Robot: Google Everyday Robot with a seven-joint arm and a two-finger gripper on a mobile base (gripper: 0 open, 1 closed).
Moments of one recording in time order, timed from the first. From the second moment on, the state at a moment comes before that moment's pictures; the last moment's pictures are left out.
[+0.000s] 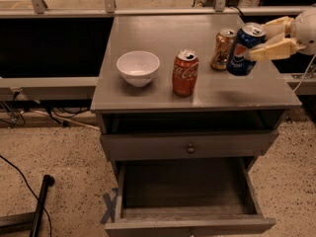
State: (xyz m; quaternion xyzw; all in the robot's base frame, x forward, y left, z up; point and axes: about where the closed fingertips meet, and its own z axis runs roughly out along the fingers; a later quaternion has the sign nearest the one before) arm 0.605 -0.238 0.978 -0.54 0.63 0.24 0.50
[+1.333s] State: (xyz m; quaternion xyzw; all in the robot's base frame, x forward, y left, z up) arm 0.629 -0.291 0.912 -0.49 0.68 0.26 0.47
